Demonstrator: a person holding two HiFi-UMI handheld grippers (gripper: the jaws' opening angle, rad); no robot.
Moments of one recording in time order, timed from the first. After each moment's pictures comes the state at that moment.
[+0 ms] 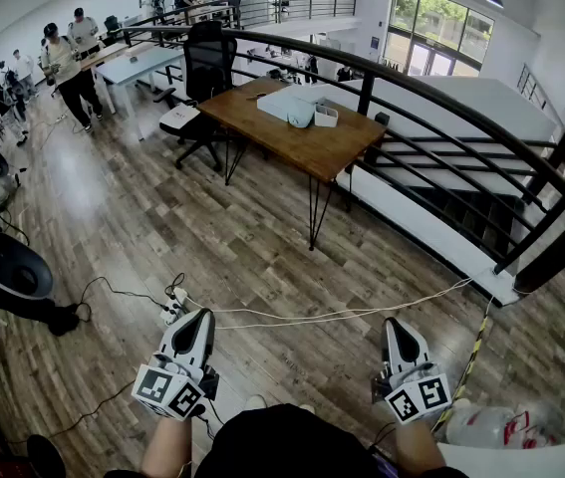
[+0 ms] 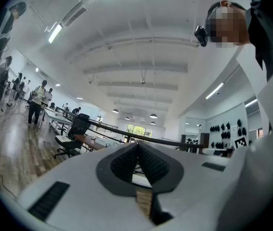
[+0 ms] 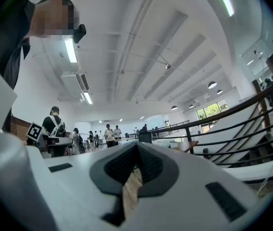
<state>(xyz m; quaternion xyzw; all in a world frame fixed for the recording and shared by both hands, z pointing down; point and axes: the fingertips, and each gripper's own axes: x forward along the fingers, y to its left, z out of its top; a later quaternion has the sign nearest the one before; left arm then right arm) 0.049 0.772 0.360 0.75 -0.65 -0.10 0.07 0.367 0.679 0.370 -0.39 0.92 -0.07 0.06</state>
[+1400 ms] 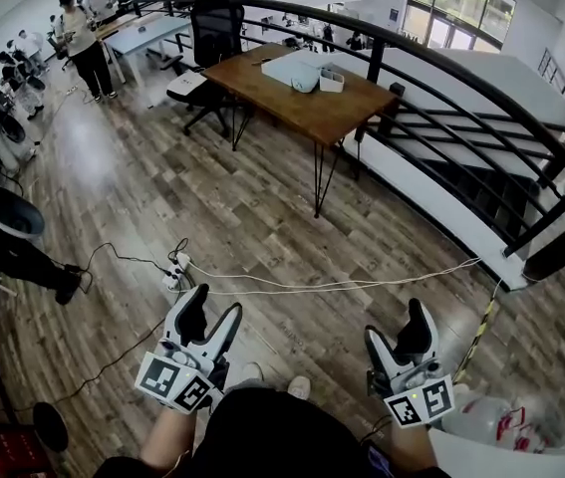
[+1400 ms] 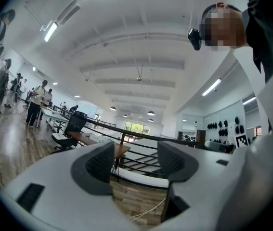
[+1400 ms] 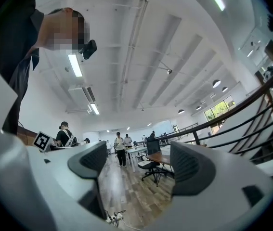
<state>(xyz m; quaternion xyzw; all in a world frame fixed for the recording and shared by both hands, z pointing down) 0.136 0.776 0.353 0.76 -0.64 -0.09 0.07 0.405 0.705 0.345 -0.34 0.93 -0.07 0.11</state>
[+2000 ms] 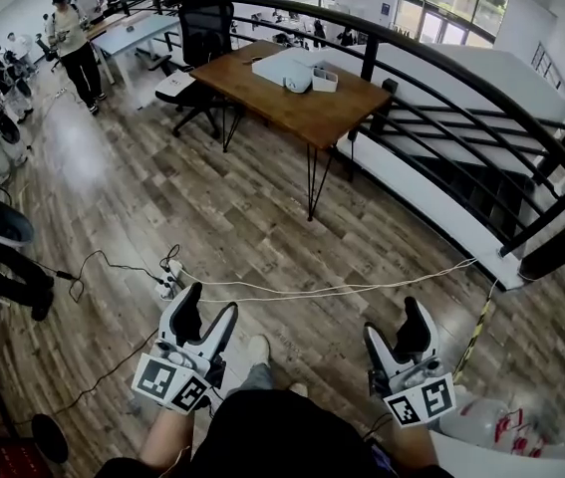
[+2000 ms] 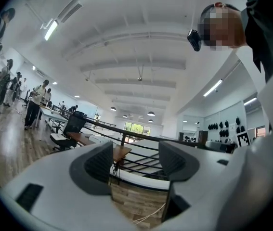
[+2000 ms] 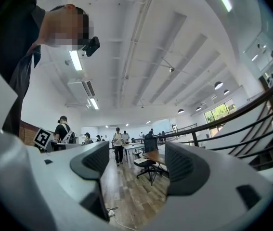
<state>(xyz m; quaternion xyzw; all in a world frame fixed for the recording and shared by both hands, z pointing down) 0.113 0.723 0.359 0.76 -0.64 -0.09 0.07 0.384 0.658 0.347 -0.35 0.93 -0.06 0.09</state>
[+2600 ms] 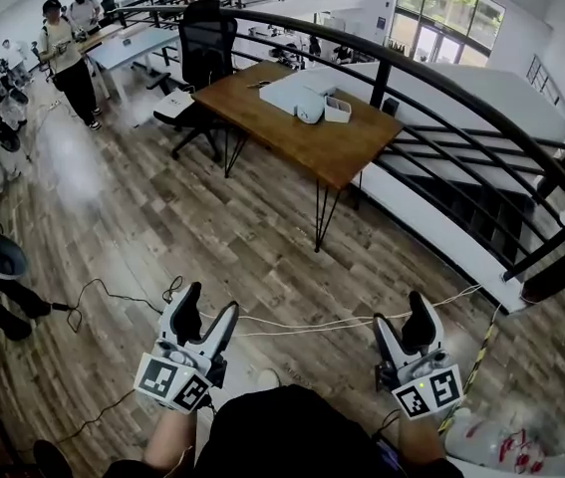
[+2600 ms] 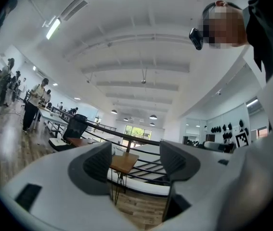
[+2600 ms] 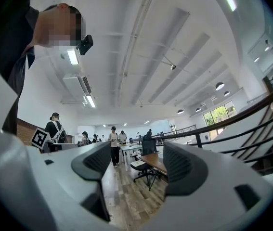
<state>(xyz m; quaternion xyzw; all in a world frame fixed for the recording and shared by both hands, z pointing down) -0.003 0.619 0.346 0.76 -0.64 -0.11 0.06 0.282 0.543 0.330 -0.36 0.93 -0.05 0.08</state>
